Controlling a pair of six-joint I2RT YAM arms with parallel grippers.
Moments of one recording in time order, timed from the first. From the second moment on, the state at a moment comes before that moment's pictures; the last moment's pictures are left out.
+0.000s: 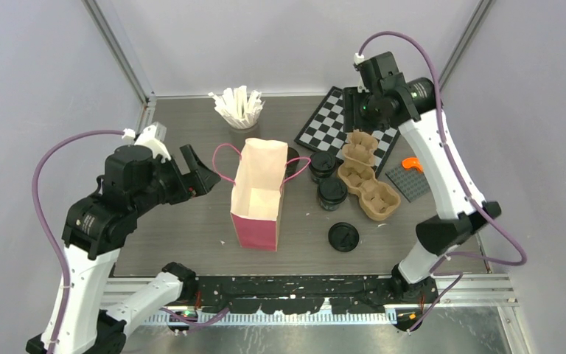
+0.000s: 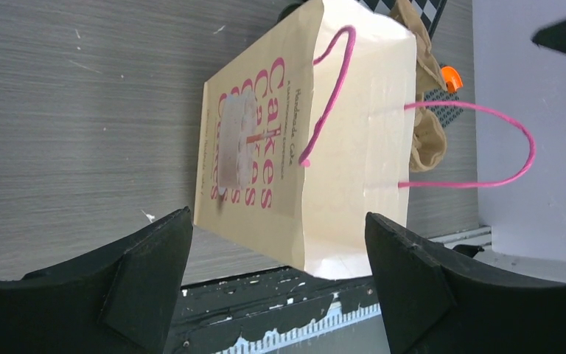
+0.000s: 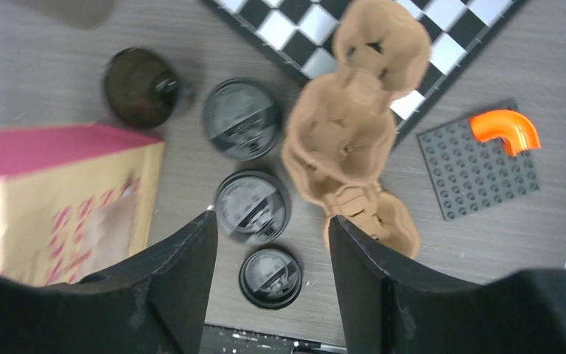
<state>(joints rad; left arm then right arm) -0.43 0.87 1.51 -1.19 -0.01 -0.63 0.46 1.62 2.10 -1.32 0.13 0.26</state>
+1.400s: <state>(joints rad) -0.43 0.82 1.41 -1.25 0.06 -0.59 0.12 2.22 2.24 -1.33 0.04 0.50</state>
